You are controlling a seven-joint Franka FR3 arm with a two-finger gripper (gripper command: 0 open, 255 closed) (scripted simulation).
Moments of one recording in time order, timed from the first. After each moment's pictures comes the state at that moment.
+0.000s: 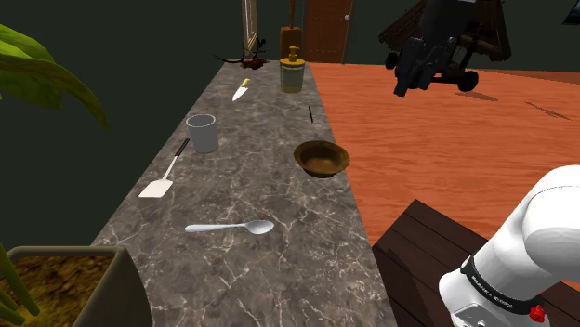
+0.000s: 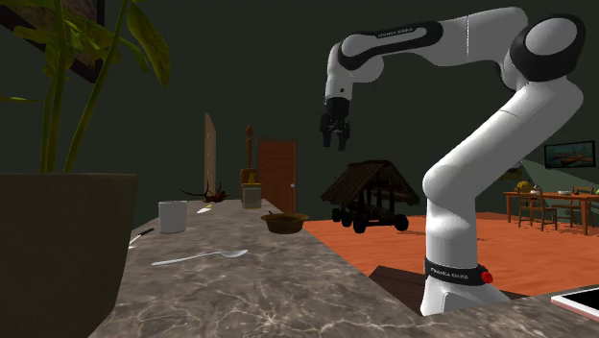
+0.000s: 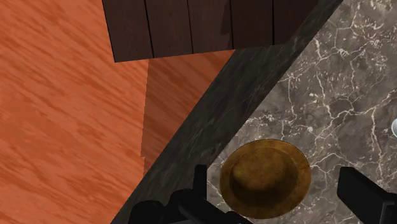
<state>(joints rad) 0.00 -0.79 -0.01 -2.34 0.03 1.62 0.09</state>
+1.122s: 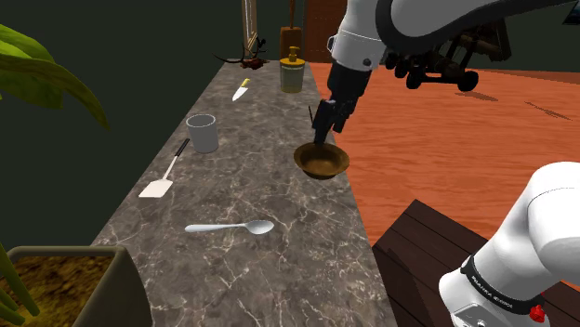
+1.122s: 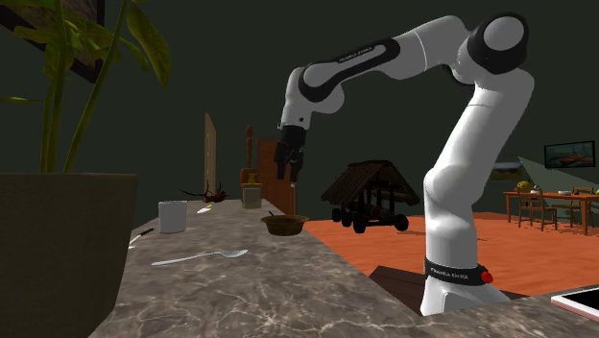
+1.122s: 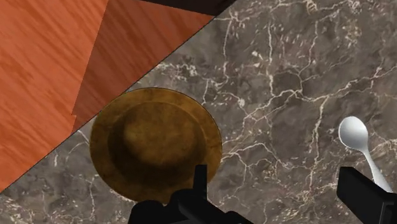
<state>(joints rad) 0.16 -0.48 0.12 -2.41 0.15 2.05 0.01</state>
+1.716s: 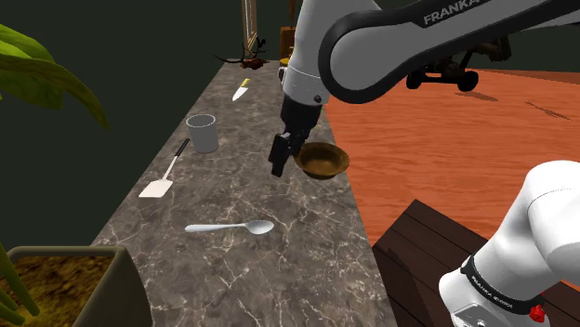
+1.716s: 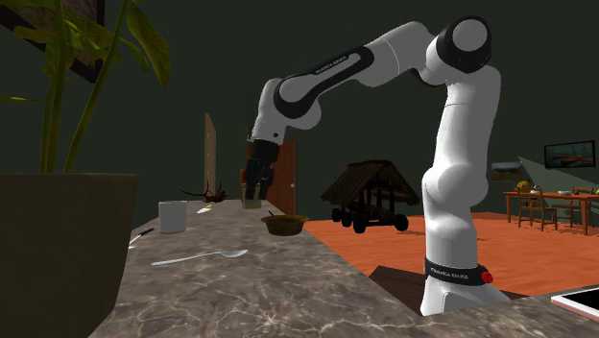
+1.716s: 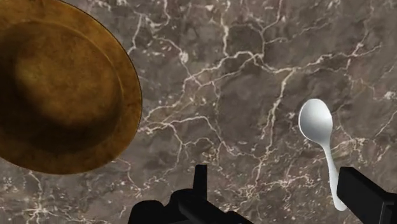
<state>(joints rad) 0.25 -0.24 0.20 -2.34 0.19 2.26 -0.04</state>
